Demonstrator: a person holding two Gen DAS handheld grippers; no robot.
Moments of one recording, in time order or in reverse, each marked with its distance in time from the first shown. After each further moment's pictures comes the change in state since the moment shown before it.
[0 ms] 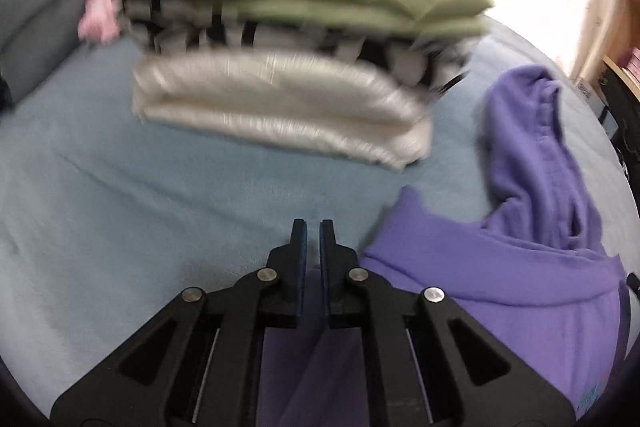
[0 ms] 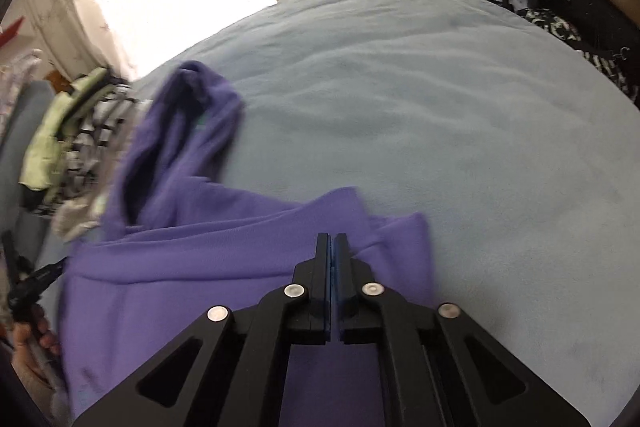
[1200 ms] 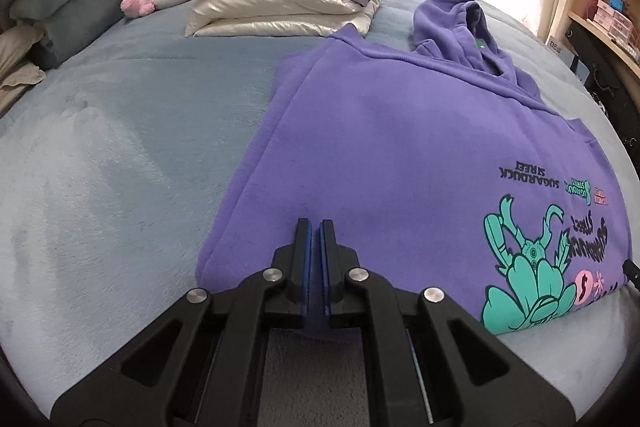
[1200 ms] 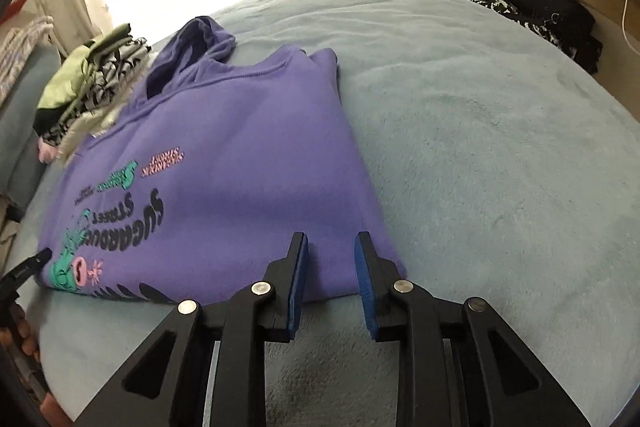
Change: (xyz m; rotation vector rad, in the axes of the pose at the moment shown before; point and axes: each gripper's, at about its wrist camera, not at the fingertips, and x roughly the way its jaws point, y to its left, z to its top) left arm -0.129 -0.003 -0.180 0.045 0.031 -0.011; right arm -0.165 -0.042 -0.224 -0.009 0.008 -0.171
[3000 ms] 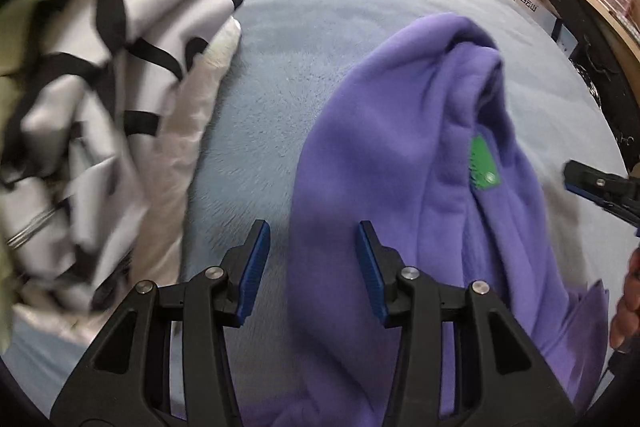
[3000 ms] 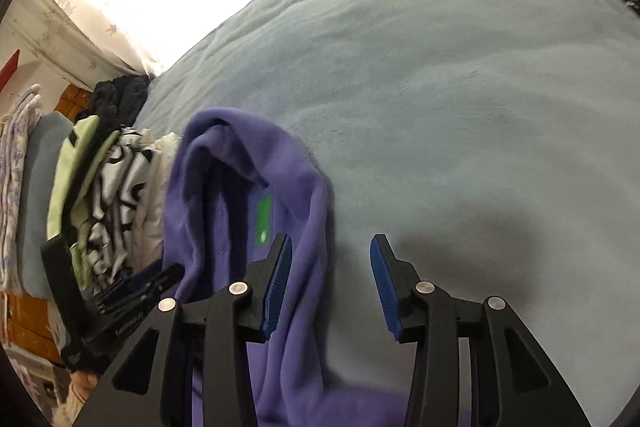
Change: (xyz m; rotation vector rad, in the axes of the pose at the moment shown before) left arm 0.242 -0.177 0.307 0.224 0.205 -0.157; right arm 0.277 0.166 0.399 0.068 0.228 0.312
